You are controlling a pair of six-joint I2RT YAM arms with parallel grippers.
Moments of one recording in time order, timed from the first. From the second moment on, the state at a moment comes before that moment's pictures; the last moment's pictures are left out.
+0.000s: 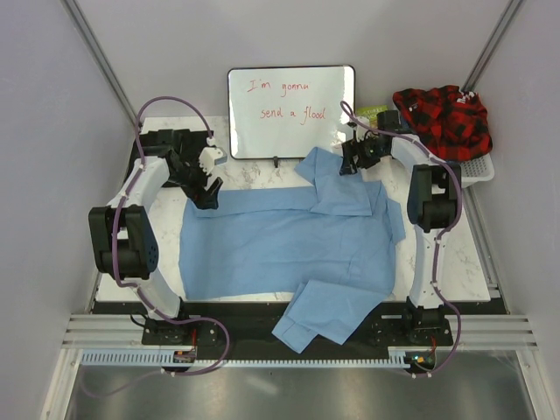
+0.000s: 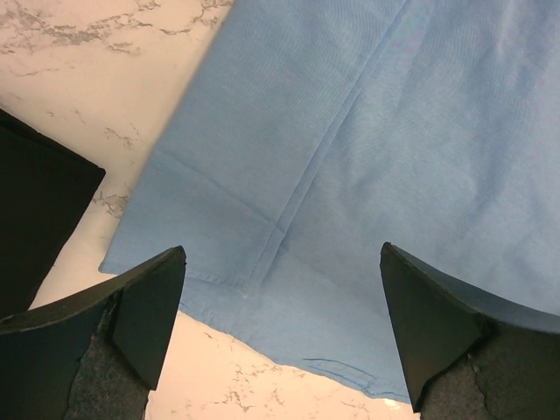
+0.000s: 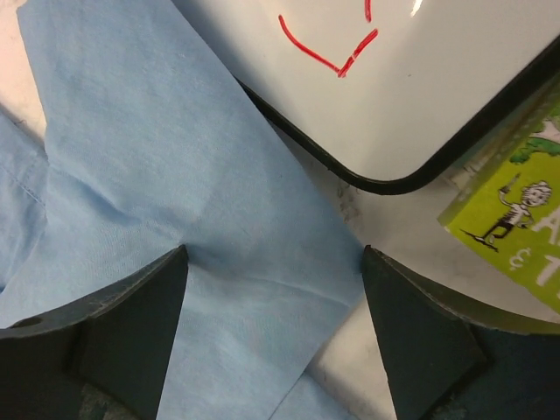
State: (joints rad) left arm 0.02 1.74 1.38 -0.89 0.54 0.87; right arm 0.06 2.29 1.85 -0.59 -0.56 -0.34
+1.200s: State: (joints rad) left arm -0.12 1.48 1.22 -0.83 0.73 0.72; right arm 0.53 1.40 1.00 -0.81 -0.49 -0.70
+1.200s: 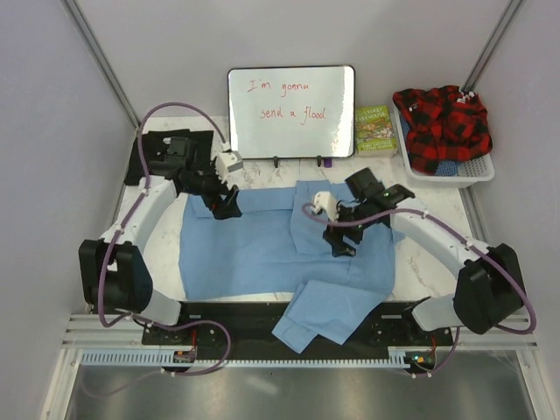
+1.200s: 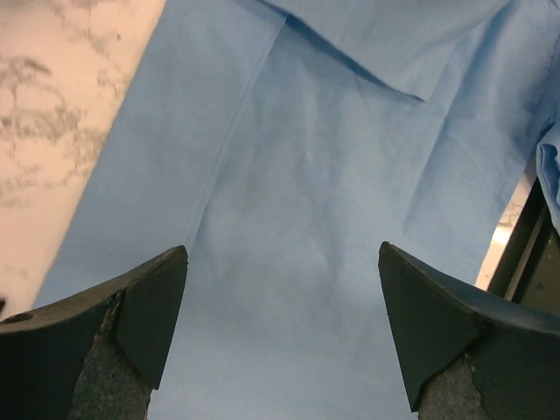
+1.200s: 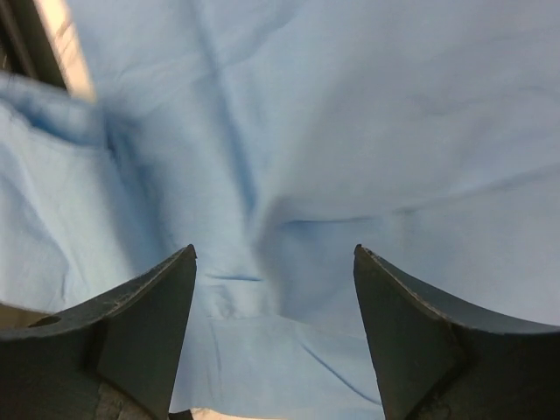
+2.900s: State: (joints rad) left arm -0.35 1.91 1.51 -0.50 0.63 0.46; right arm 0.18 2.20 1.51 -0.25 -0.71 0.15
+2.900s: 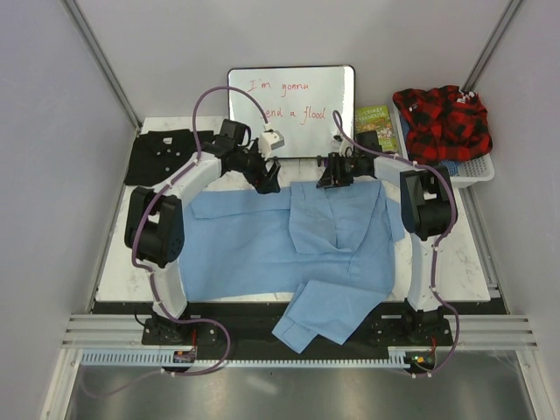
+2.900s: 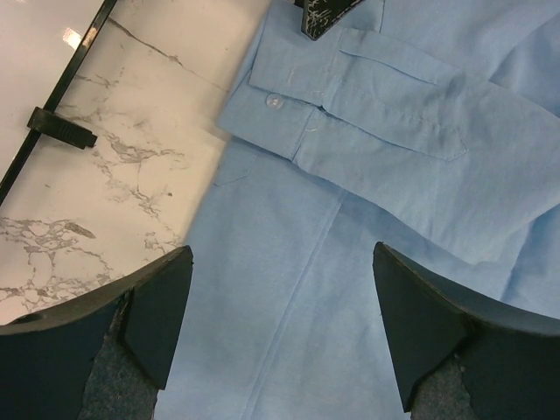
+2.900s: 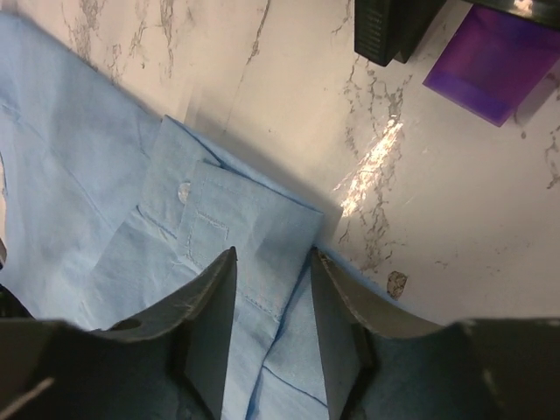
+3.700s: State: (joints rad) left arm -0.34 1.89 1.51 -0.50 0.74 0.45; right arm 0.21 2.02 1.47 -0.29 -0.90 -0.02
